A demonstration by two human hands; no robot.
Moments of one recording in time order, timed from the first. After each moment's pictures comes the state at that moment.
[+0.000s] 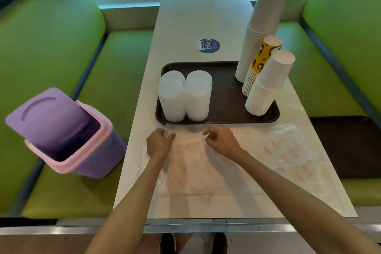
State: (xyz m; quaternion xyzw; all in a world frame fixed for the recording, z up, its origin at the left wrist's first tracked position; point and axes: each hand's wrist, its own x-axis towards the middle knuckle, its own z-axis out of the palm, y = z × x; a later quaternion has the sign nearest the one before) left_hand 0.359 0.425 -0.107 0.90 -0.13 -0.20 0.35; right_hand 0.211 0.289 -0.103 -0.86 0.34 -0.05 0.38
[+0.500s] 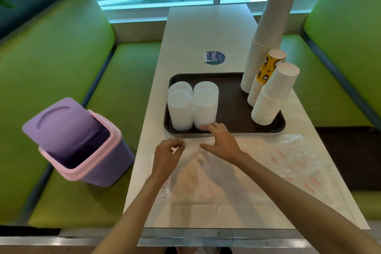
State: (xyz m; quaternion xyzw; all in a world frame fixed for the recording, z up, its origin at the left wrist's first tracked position) left_hand 0.346 0.455 -0.091 0.81 -0.34 -0.13 0.46; right_hand 0.229 0.296 -0.079 -0.91 0.24 -0.10 0.32
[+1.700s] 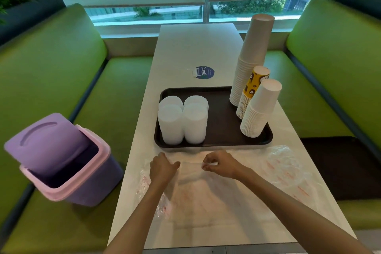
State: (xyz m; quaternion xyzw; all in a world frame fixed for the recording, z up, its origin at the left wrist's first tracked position) left_hand 0.351 0.424 -0.096 0.92 -0.20 -0.24 0.25; right_hand 0.203 0.277 -0.088 -0.89 0.22 0.01 0.40
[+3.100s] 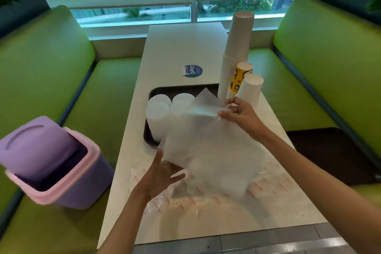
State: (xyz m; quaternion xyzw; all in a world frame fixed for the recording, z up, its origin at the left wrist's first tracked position) left_hand 0.323 0.448 -0.071 0.47 -0.16 -0.62 0.61; right_hand 0.171 0.225 0.023 -0.70 0.28 -0.25 0.60
